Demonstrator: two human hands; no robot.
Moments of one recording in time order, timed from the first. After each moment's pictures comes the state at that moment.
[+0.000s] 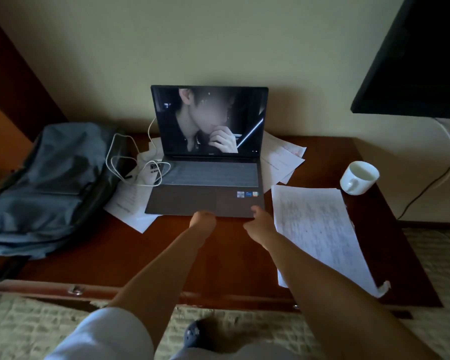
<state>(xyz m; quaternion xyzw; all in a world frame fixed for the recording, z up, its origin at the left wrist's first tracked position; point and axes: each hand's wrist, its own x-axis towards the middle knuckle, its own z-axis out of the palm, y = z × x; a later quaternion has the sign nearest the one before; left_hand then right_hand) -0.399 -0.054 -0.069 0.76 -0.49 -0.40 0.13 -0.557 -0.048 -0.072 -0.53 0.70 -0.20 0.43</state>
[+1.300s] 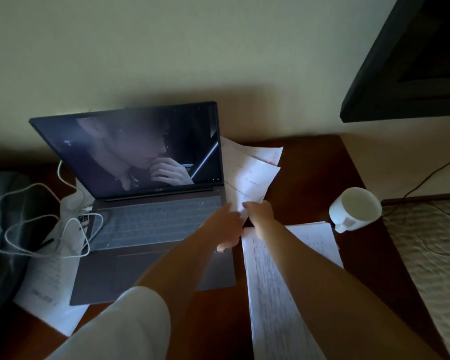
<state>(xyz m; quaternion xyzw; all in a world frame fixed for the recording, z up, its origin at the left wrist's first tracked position) -0.534 -0.256 -0.096 0.33 -0.91 -0.03 -0.25 -0.641 -0.260 -0.091 -0.16 0.74 -0.34 0.55</state>
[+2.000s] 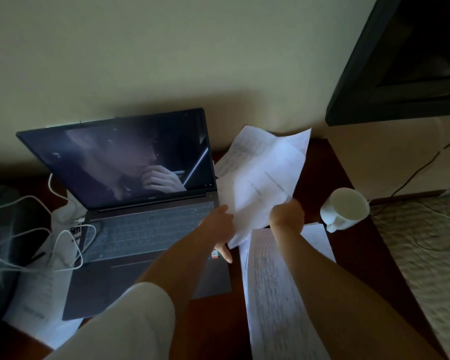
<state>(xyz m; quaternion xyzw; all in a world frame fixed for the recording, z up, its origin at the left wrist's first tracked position) -0.532 -0.270 -0.089 0.23 -0.90 0.05 -0.37 -0.692 -0.241 -0.077 -0.25 0.88 -0.29 0.29</state>
